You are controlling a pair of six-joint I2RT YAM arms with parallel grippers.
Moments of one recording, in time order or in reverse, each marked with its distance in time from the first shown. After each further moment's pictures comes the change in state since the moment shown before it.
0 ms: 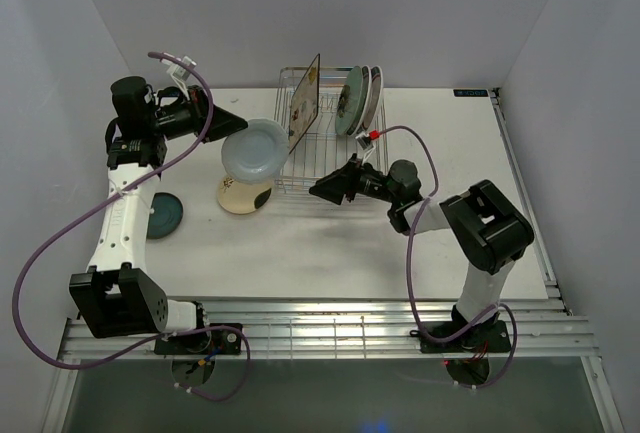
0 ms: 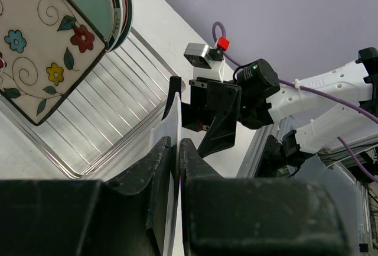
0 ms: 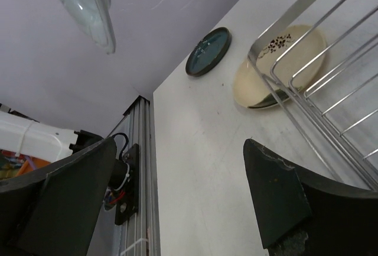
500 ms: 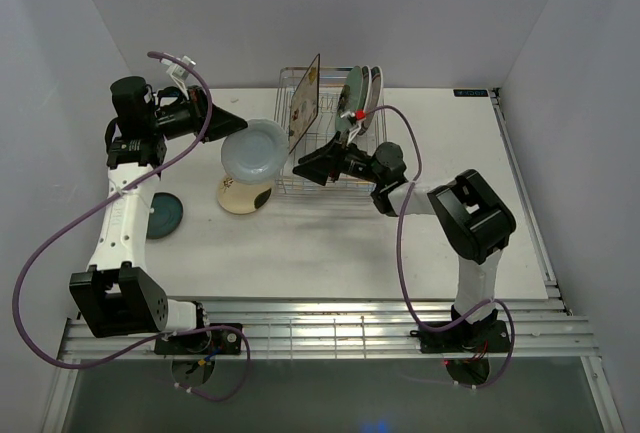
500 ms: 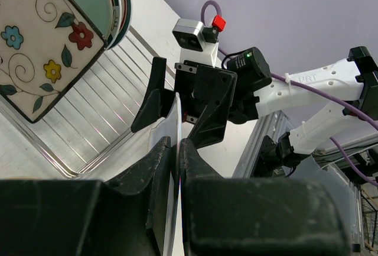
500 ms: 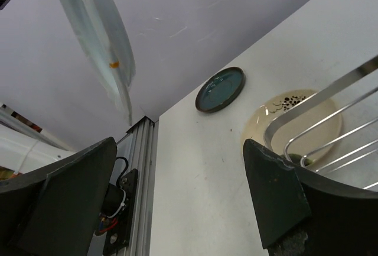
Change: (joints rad) left arm 0.000 0.003 0.000 -0.001 0.002 -0.018; right arm 0.034 0.122 0.260 0.005 0.009 0.016
